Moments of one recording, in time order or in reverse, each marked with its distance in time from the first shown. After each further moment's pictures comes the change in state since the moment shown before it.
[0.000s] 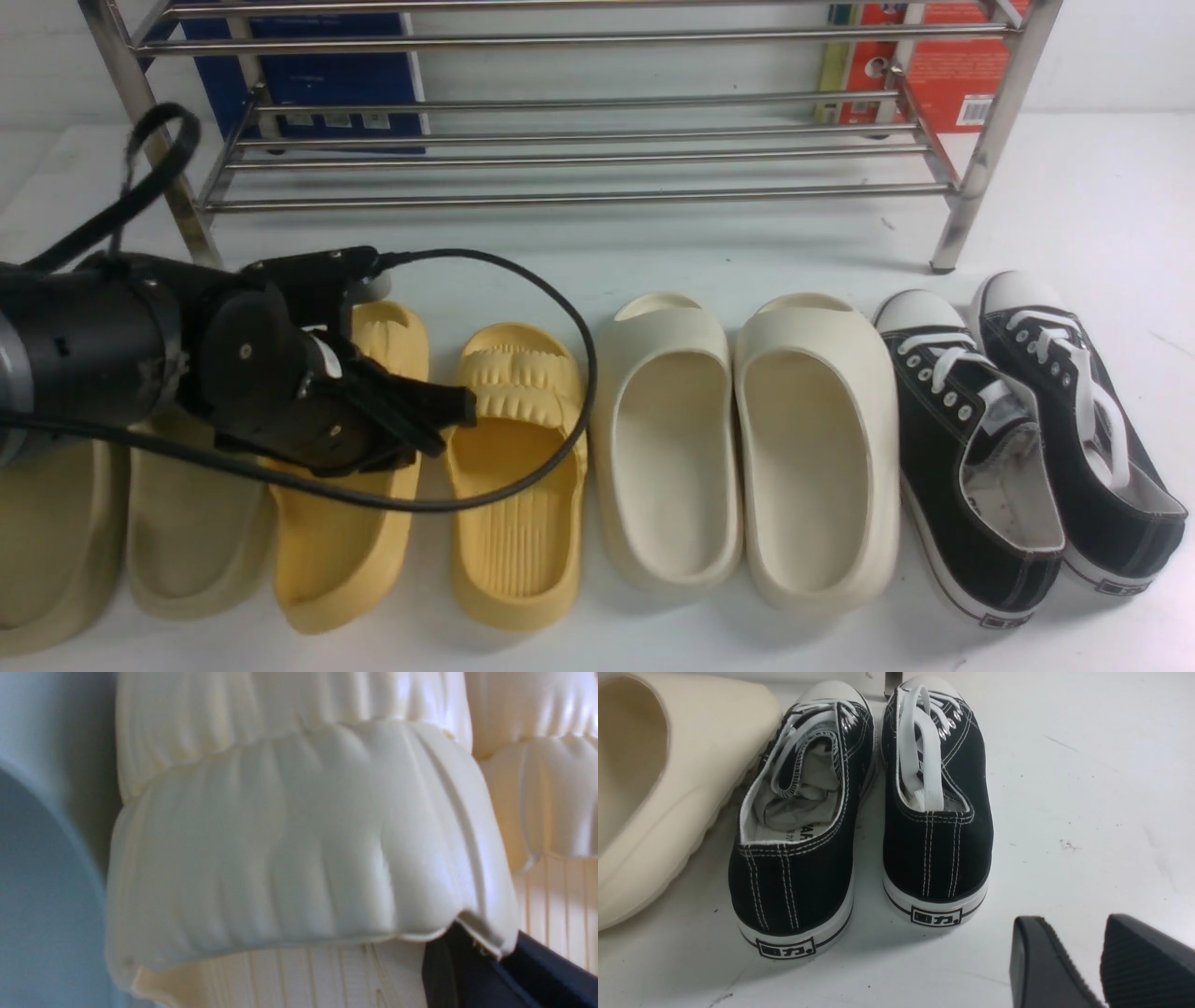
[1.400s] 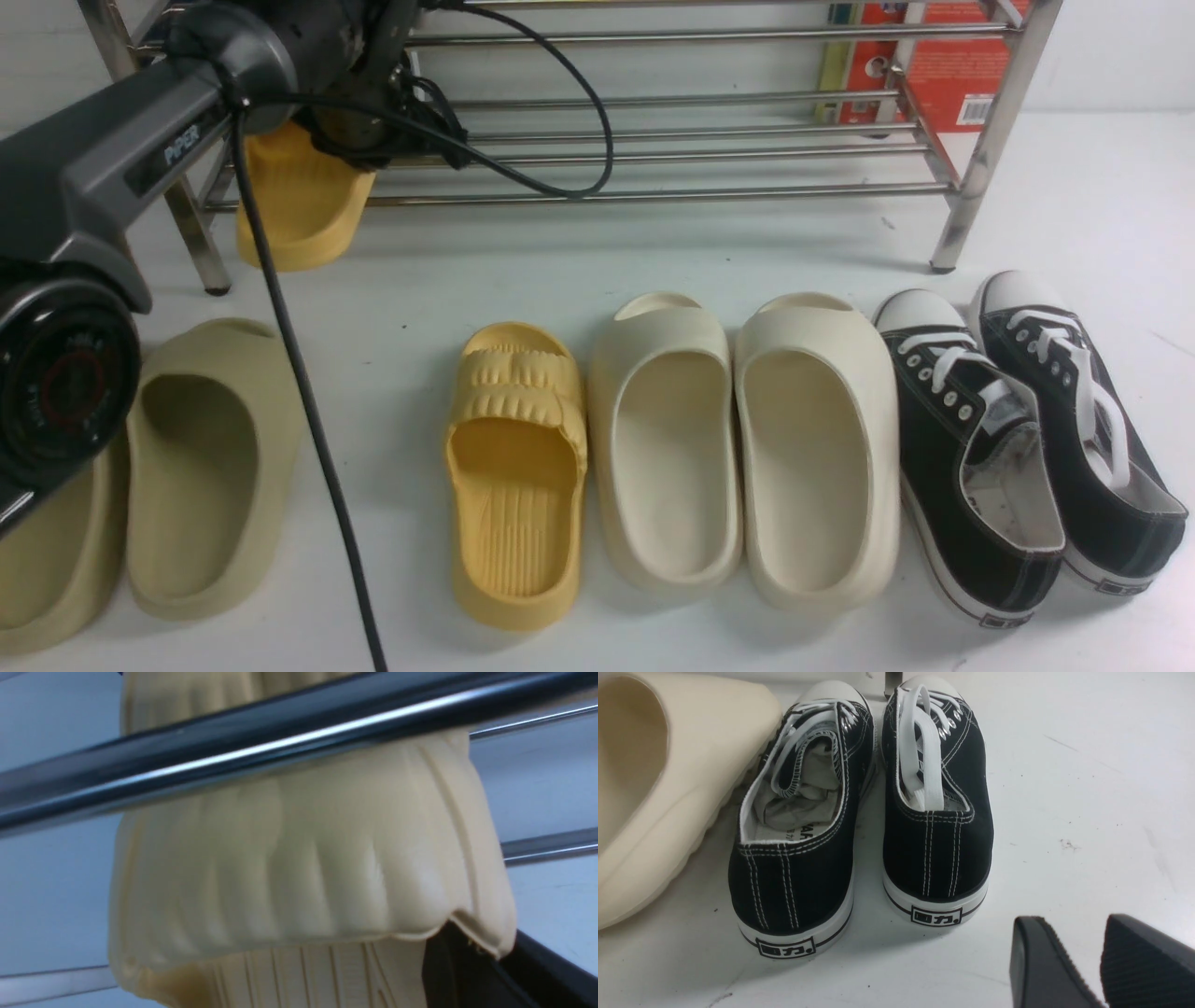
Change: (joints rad) right arm 0.000 0.000 0.000 0.000 0.000 0.000; left arm 0.083 0.643 -1.133 0.461 0.428 0.115
